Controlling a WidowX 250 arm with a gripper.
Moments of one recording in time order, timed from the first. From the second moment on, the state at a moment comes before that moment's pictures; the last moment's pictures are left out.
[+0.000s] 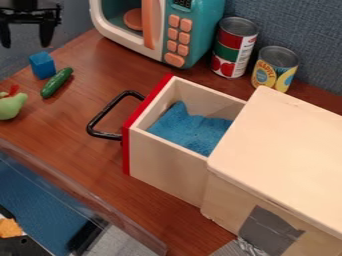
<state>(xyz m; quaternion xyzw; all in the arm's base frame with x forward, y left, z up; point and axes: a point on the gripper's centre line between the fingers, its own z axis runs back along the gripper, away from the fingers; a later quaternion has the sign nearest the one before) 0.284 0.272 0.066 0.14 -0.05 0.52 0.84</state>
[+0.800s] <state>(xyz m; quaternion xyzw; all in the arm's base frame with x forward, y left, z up) 0.295 0.265 0.051 0.06 -0.07 0.54 0.83</state>
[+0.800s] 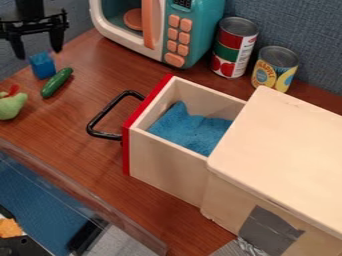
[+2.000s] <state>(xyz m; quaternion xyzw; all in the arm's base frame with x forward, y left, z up) 0.281 0.271 0.029 0.07 -0.02 0.52 0.85</state>
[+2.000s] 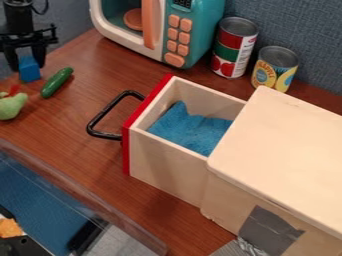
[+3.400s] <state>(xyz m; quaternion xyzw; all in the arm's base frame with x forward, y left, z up) 0.268 0.026 0.166 -0.01 -0.09 0.11 0.99</state>
